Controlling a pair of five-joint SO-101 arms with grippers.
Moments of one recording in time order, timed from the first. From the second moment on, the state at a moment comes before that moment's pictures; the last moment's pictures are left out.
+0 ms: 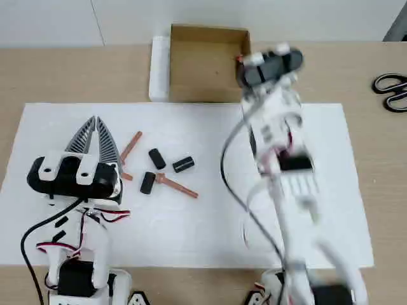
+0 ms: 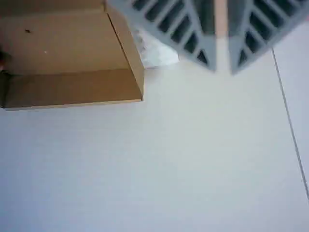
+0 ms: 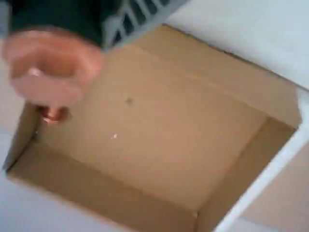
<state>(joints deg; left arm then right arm) -0.8 -93.7 74.4 25.5 -4.2 -9.6 -19.3 35.3 8.4 9.3</state>
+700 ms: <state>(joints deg) -1.0 -94.2 74.7 25.4 -4.2 -16.8 56.4 -37.3 -5.7 9.3</state>
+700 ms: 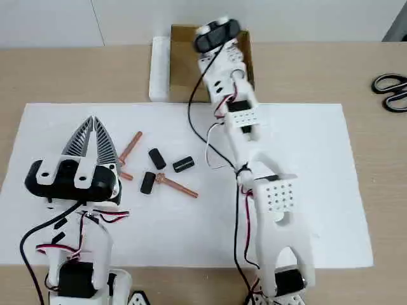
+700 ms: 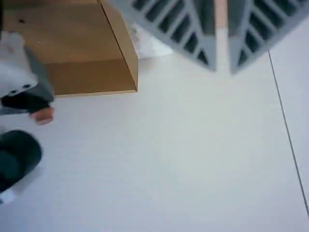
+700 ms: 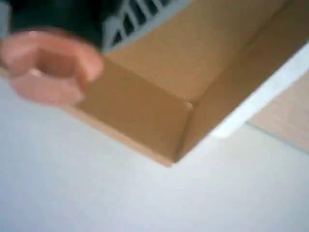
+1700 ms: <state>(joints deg) -1.0 -94.2 74.7 25.4 -4.3 -19.8 81.1 -70.8 3.1 9.2</state>
